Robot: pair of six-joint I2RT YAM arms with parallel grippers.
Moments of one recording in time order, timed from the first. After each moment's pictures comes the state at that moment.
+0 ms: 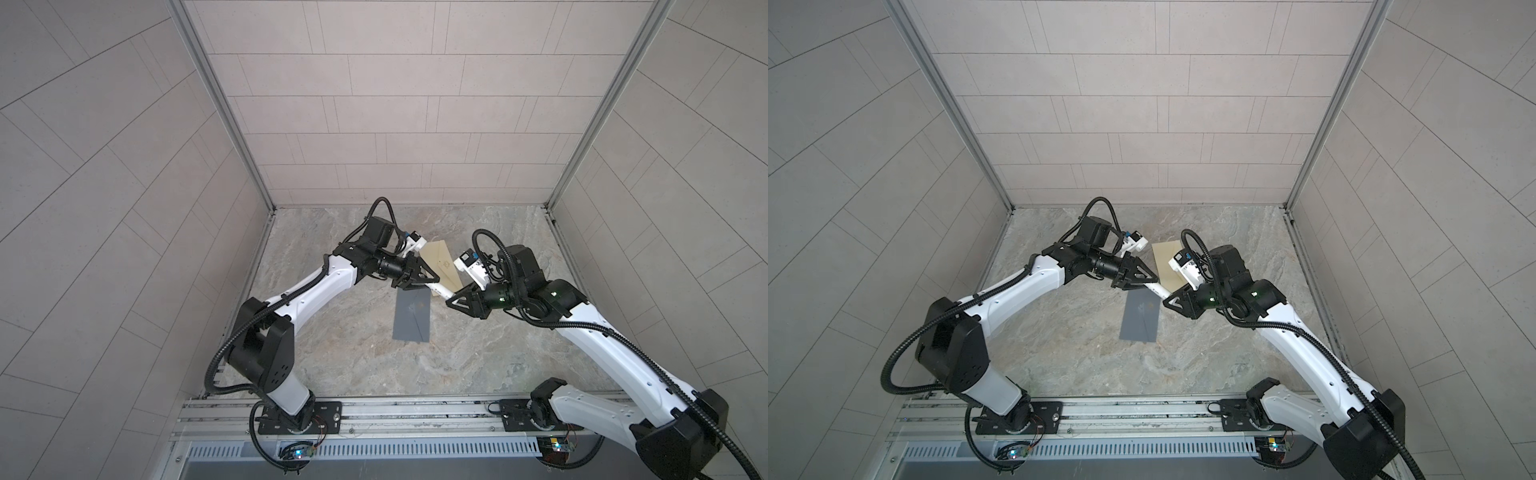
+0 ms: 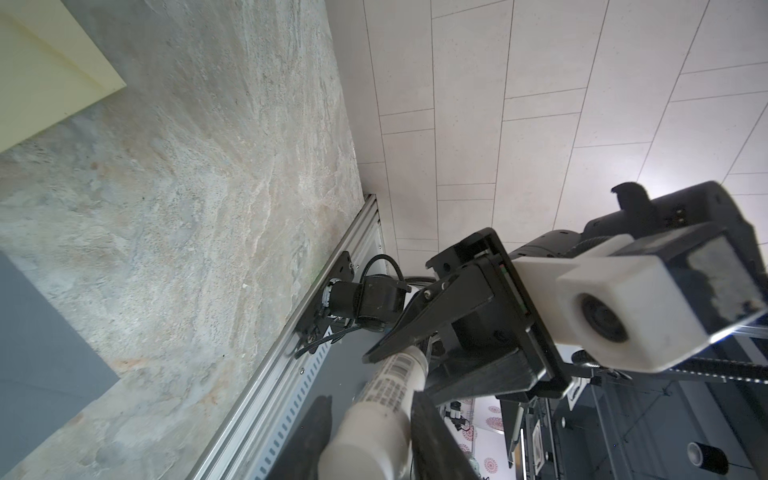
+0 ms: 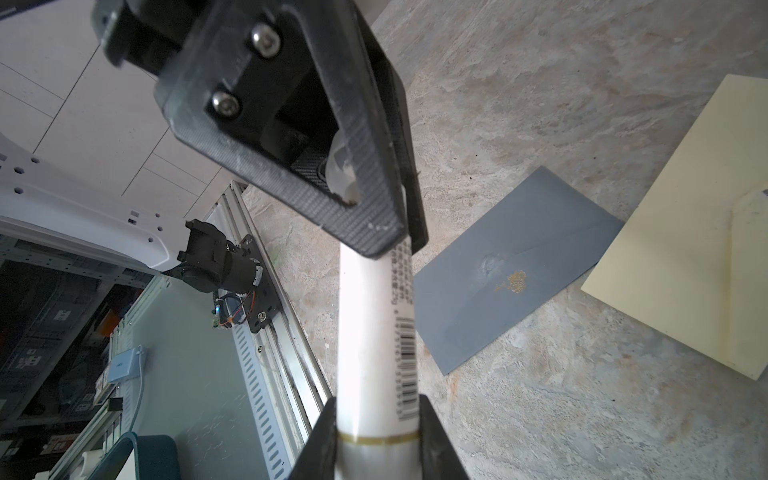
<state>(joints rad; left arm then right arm) -0.56 1.61 1.29 -0.47 1.07 -0.70 0.45 1.07 0.97 -0.68 -0.67 0.09</state>
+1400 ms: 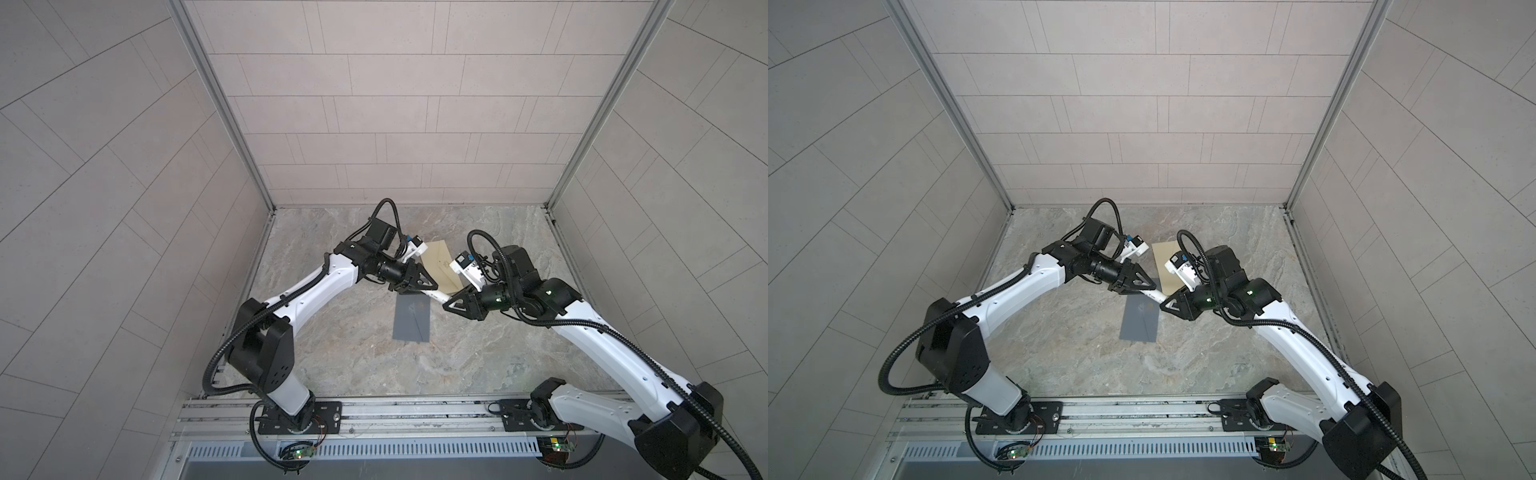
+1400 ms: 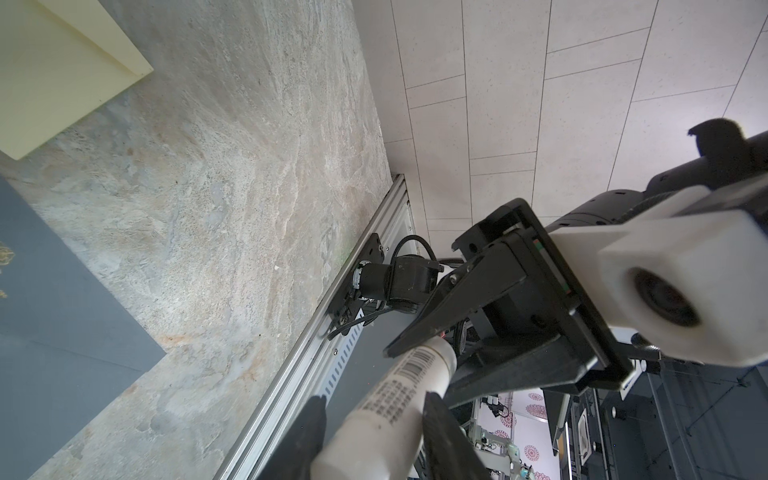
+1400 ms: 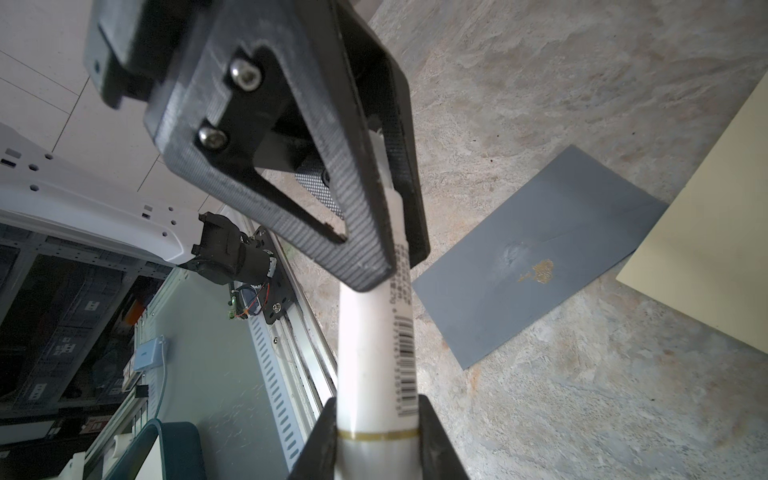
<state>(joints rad) -0.57 1.61 1.32 -0.63 1.03 -0.51 0.47 1.09 0.98 -0.67 -0.69 0.12</state>
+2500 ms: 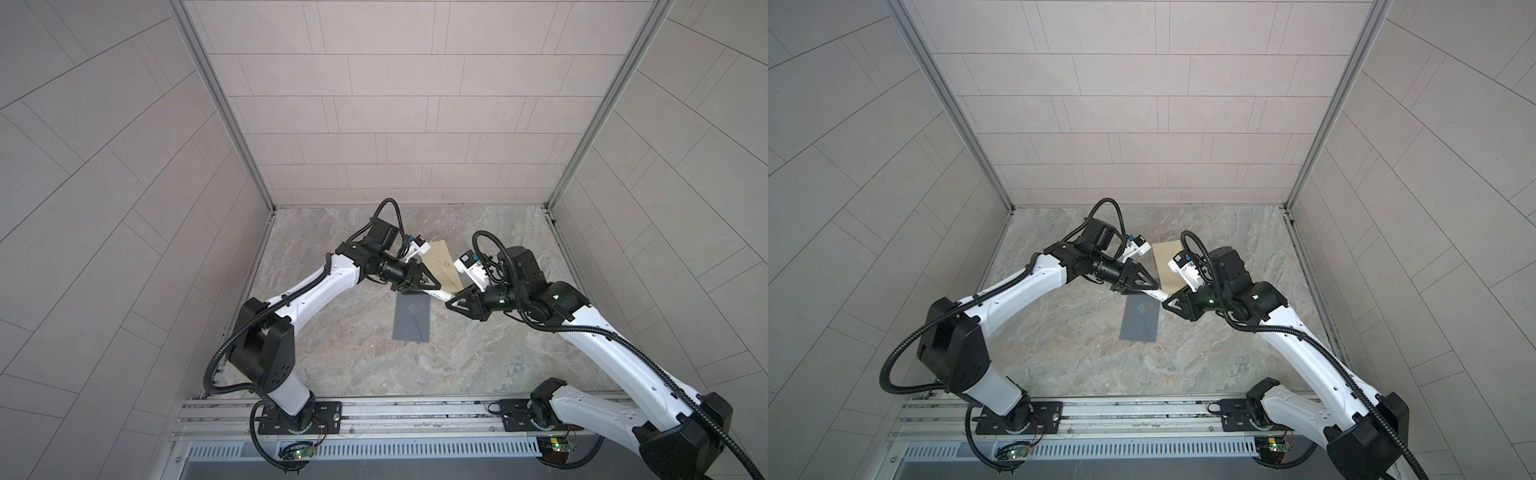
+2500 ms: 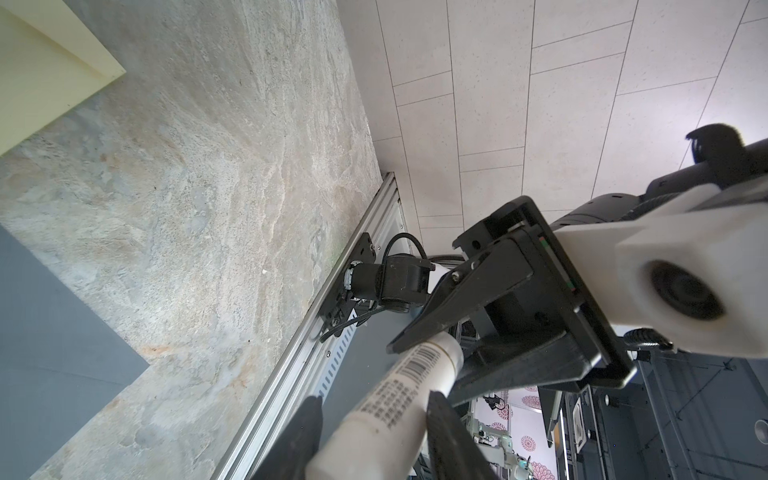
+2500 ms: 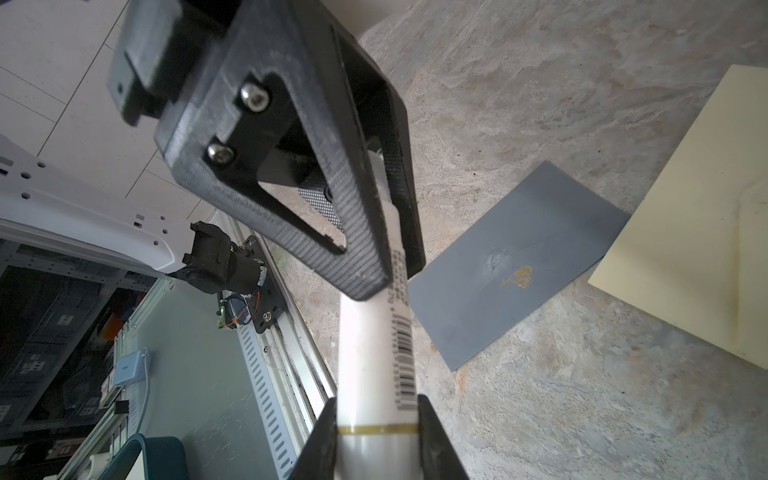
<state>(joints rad) -0.58 1.62 1.32 -0.60 1.05 -0.52 0.47 1.04 0.98 -0.68 -0.64 0.13</state>
